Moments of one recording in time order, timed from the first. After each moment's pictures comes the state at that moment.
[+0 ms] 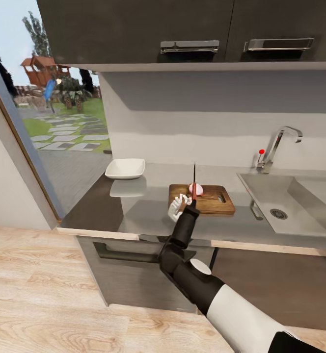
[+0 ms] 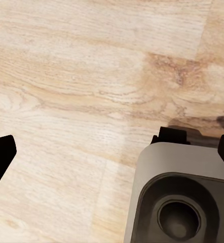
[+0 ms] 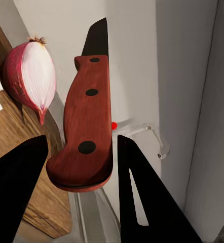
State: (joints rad) left arm -0.20 -0.02 -0.13 0.08 0.17 -0.39 0.32; right arm -0.78 0.17 0.78 -0.92 0.59 0.98 -0.85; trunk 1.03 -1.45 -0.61
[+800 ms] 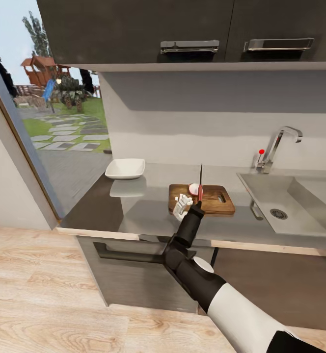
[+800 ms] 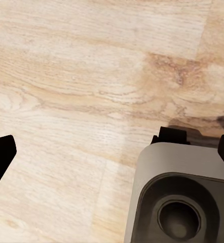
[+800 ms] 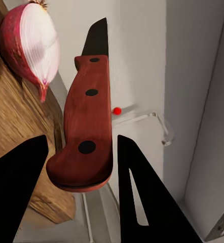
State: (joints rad) left arm -0.20 -0.02 -0.13 0.08 0.17 -0.39 0.32; right arm -0.78 0.17 0.72 -0.89 0.60 0.98 -0.85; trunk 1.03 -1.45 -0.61
